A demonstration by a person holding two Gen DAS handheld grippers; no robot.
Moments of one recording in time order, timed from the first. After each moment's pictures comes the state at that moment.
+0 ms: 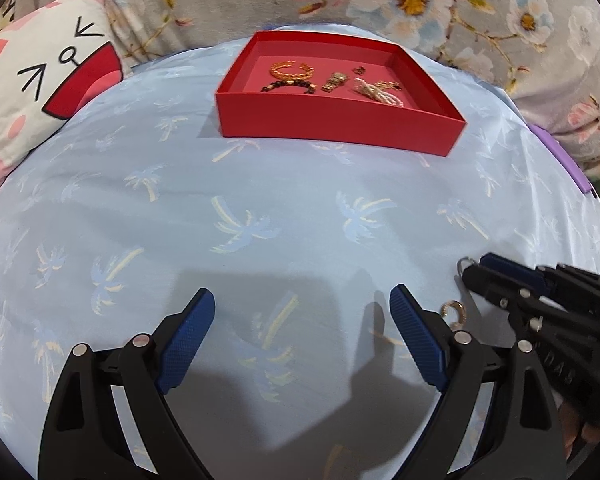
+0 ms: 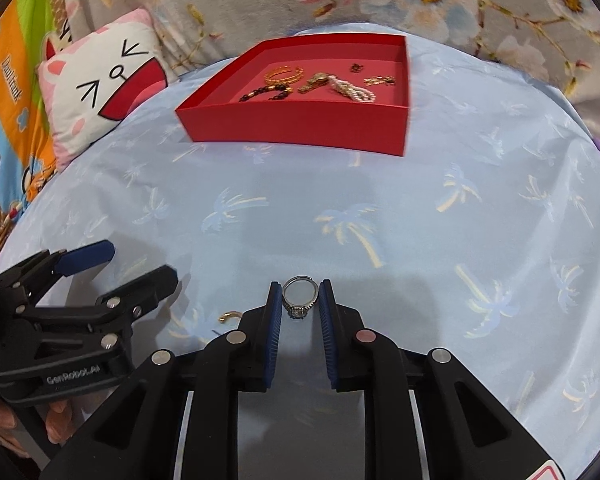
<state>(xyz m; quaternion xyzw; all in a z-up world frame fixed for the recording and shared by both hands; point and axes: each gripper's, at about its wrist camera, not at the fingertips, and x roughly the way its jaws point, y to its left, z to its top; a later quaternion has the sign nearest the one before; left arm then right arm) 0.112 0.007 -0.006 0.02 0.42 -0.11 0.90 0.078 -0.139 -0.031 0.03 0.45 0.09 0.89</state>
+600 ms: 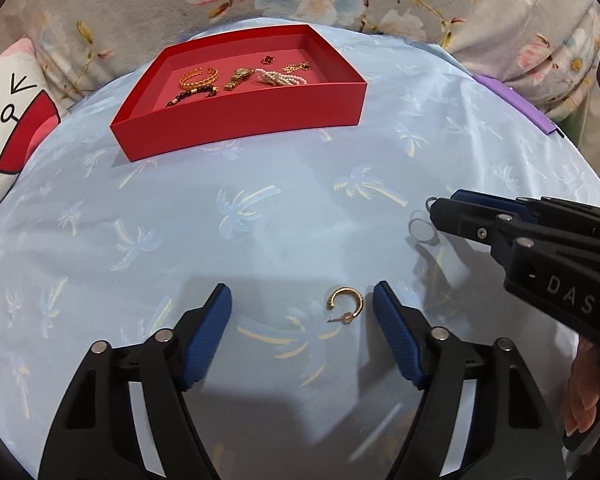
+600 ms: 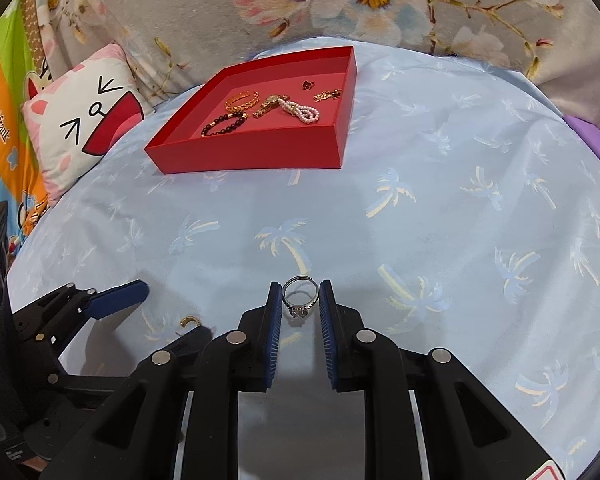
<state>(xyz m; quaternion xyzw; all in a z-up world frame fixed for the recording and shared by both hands) 0.099 -0.060 -0.008 0.09 0.41 -0.18 0.89 0.068 -0.178 -0.016 0.06 0.43 0.06 0.90</state>
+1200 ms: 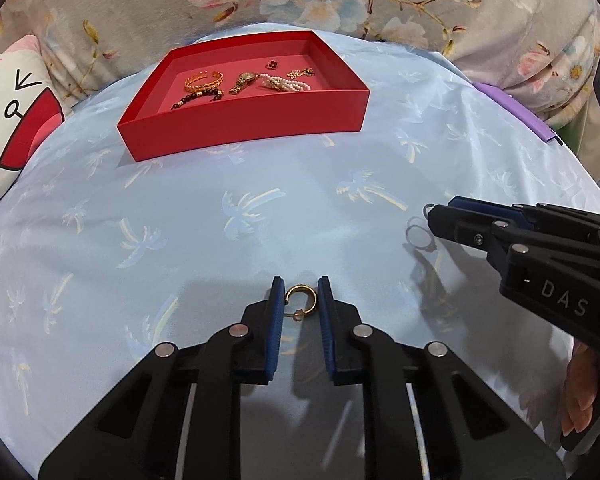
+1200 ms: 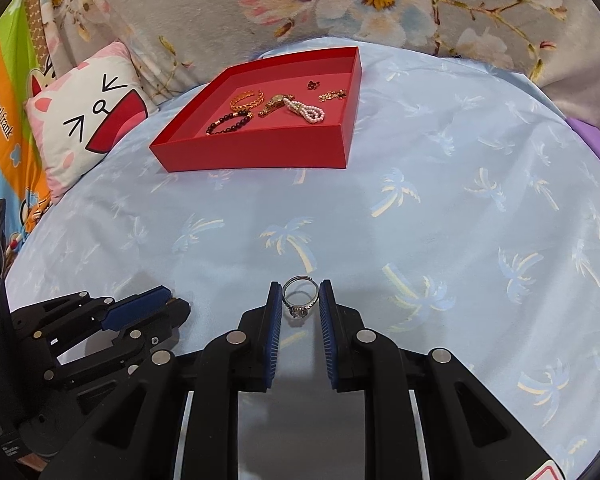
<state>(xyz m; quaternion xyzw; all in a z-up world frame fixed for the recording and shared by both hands) 0.095 -0.053 -0.005 0.07 0.41 -0.18 0.89 0.067 -0.175 -0.016 0.06 0.43 0.07 0.90</state>
